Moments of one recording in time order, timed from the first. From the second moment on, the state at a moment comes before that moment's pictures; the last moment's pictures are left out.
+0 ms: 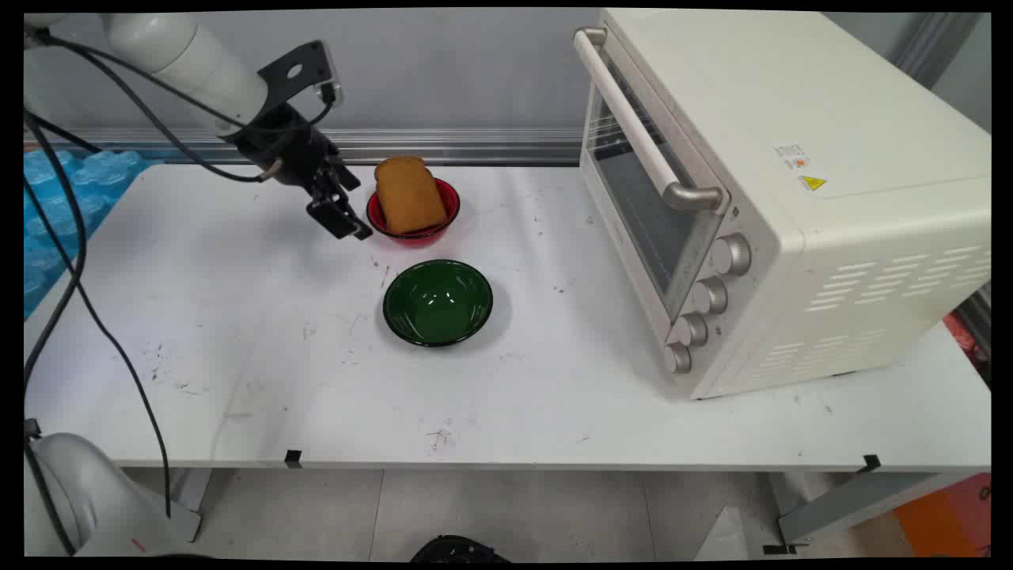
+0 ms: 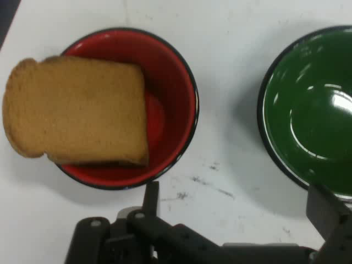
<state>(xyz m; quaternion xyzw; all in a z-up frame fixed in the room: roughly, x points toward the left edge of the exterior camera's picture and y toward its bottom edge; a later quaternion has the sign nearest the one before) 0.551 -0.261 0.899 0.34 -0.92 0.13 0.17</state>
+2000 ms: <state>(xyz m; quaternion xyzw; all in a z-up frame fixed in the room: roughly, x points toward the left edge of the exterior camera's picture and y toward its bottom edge) 0.421 -0.396 1.047 0.29 -0.91 0.16 0.27</state>
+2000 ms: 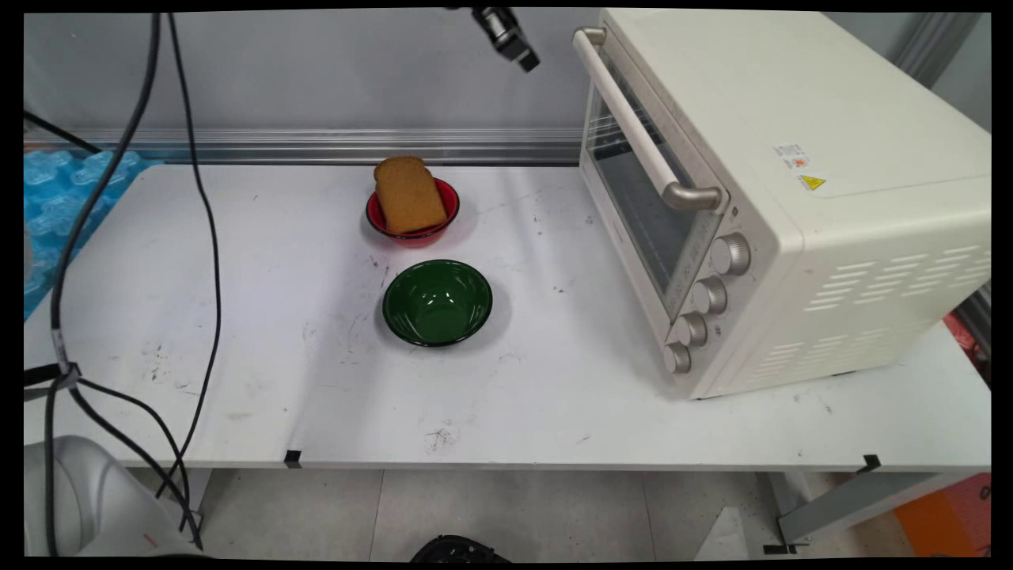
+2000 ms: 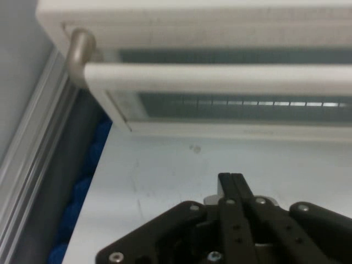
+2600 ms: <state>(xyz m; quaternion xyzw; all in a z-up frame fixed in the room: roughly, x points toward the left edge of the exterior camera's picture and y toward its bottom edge) 0.383 -0.422 1.064 0.28 -0.90 0.14 0.30</state>
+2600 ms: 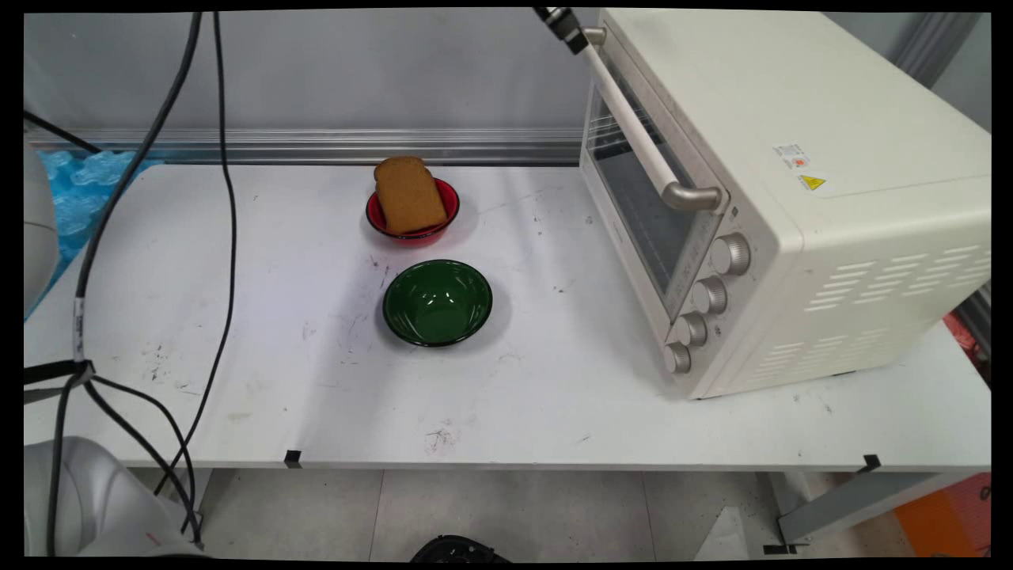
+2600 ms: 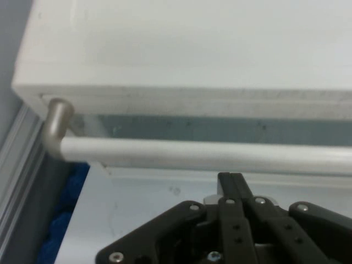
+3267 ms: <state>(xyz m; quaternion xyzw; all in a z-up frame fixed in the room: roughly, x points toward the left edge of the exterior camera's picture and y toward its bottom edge) 0.356 -0.438 1.055 0.30 -0.89 0.12 0.32</state>
